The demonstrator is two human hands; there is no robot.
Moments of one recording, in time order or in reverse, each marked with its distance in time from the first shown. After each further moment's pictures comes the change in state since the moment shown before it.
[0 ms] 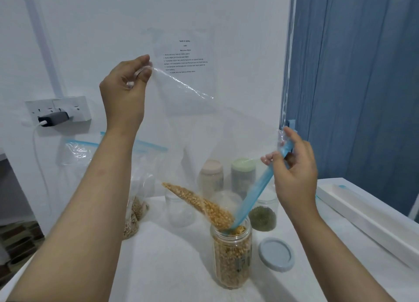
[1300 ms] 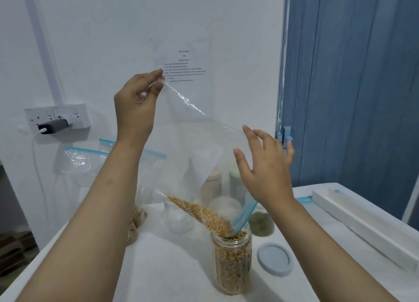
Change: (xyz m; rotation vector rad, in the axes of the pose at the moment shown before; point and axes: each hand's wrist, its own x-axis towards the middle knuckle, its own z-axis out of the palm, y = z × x) left_hand -0.007 0.001 0.006 -0.016 -0.056 0.081; right_hand 0.011 -0.023 0.032 -0.855 -0.210 -0.244
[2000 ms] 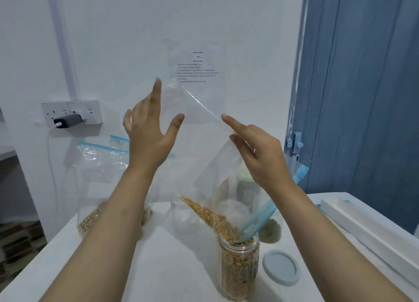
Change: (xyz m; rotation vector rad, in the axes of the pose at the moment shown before) left_hand -0.047 -0.022 -0.013 0.514 -0.090 0.051; right_hand 0.039 -0.013 0.008 0.479 0.066 -0.398
